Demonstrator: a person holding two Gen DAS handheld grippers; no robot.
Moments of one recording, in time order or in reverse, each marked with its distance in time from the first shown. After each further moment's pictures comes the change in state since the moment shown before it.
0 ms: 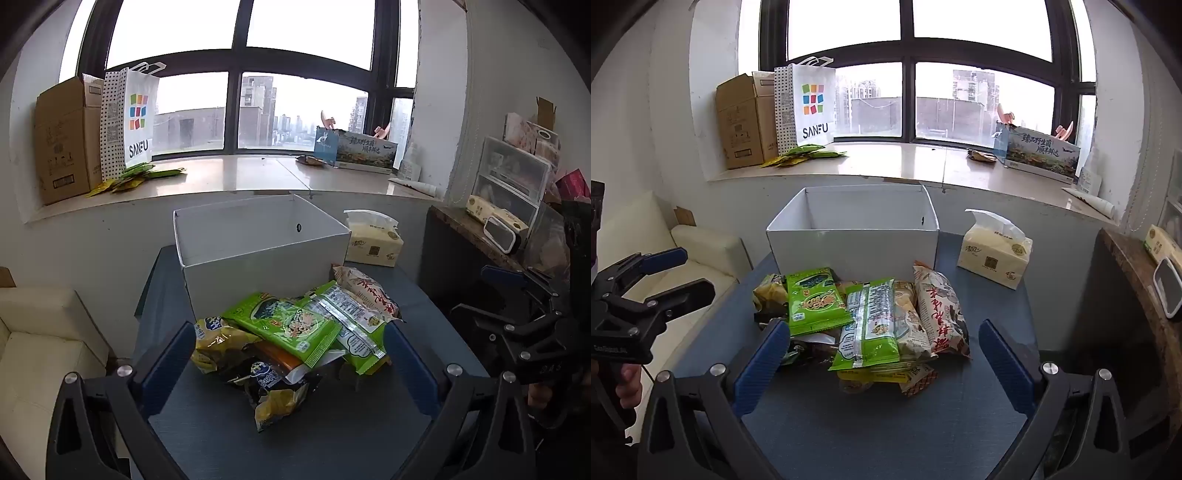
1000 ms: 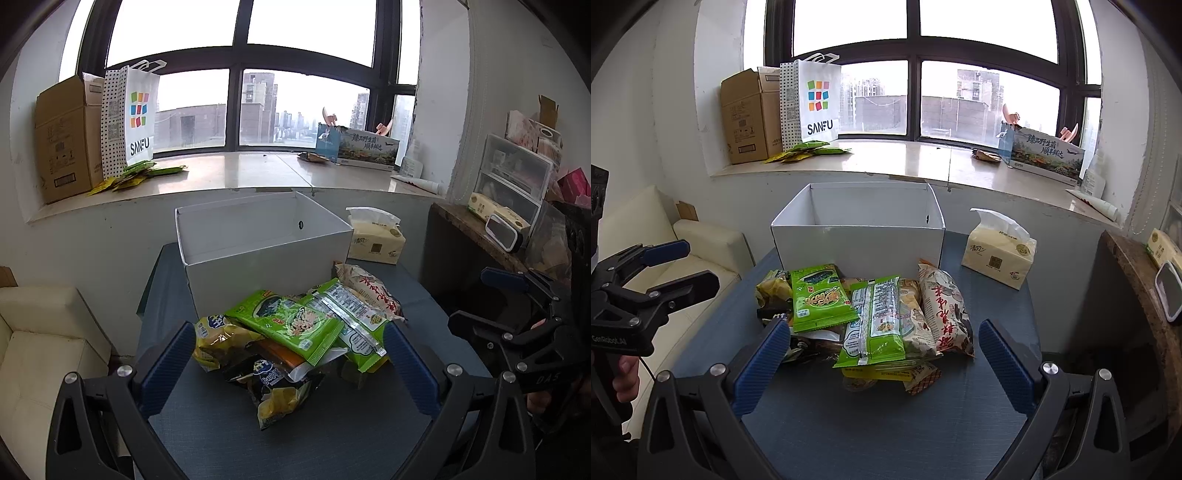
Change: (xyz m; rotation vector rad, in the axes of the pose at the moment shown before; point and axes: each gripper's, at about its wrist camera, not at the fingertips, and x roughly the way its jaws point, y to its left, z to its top) left arm -0.001 0.001 0.002 0.002 0.009 0.012; right arm 0.001 0.003 -0.001 -0.012 0.017 0.006
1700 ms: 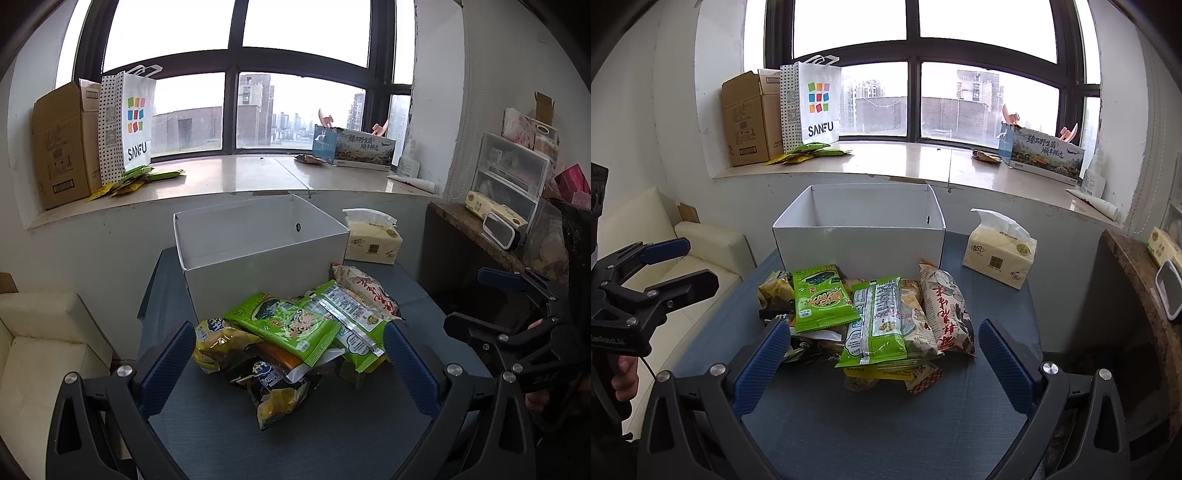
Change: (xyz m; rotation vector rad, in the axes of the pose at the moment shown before) left arm -0.004 -0.004 0.002 0.018 -0.005 -0.004; right arm -0.002 -0.001 -0.002 0.006 -0.006 0.006
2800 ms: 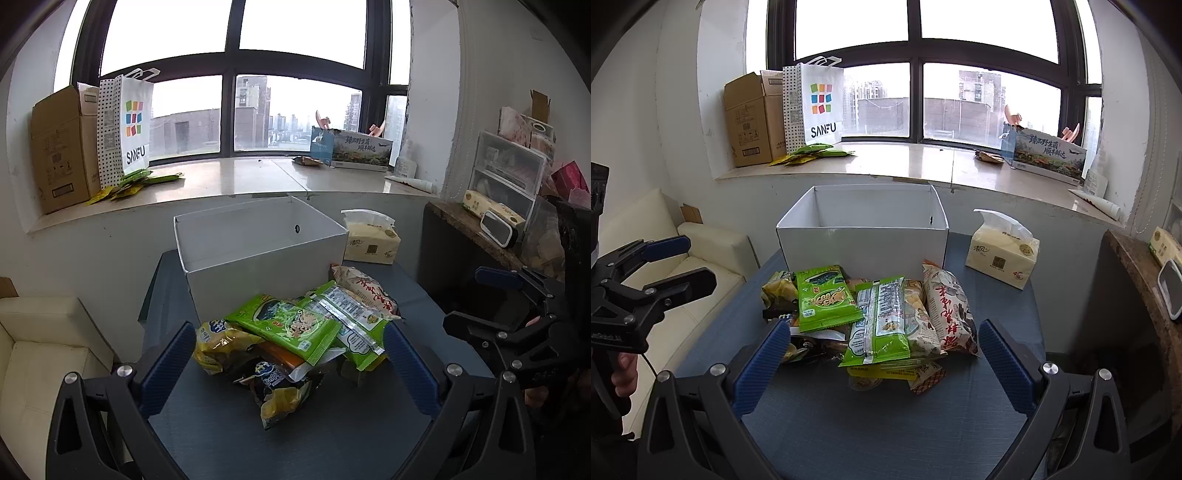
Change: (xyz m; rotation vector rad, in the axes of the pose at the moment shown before) left arm -0.005 0.003 0.000 0.013 -0.007 -0.007; right arm -0.001 0.001 -0.001 0.000 -0.004 0.011
